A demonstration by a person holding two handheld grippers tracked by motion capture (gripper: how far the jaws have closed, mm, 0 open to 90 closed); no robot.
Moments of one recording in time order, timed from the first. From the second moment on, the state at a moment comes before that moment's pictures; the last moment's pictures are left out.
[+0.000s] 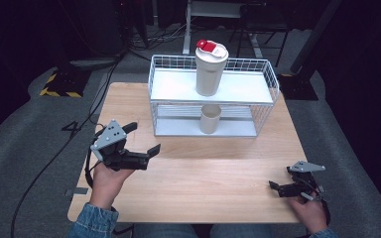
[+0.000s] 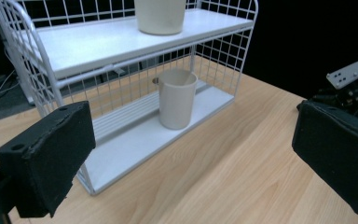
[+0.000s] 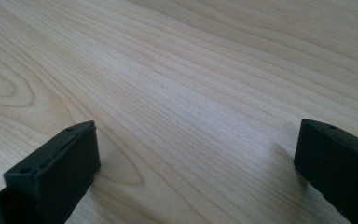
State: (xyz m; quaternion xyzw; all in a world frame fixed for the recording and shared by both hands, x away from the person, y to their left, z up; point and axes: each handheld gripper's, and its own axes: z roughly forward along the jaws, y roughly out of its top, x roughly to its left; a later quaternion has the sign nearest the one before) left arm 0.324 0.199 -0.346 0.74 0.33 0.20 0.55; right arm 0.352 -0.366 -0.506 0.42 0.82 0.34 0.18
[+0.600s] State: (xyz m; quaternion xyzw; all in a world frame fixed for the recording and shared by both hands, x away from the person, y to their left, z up) left arm 0.310 0.211 -0.422 0.76 0.38 0.19 0.49; right arm 0.352 -0.366 -0.506 0.42 0.82 0.34 0.18
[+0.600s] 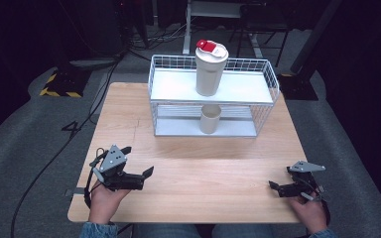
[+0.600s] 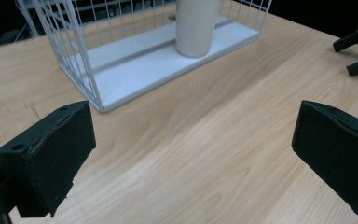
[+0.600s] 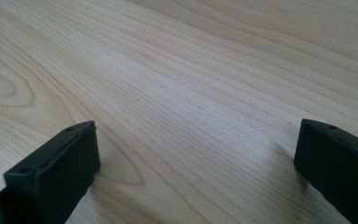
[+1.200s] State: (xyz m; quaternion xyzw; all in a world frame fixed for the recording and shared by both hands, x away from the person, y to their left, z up) left arm 0.317 0.207 -0.488 0.82 0.43 0.14 0.37; right arm 0.352 -0.366 -0.506 0.42 0.82 0.34 0.18
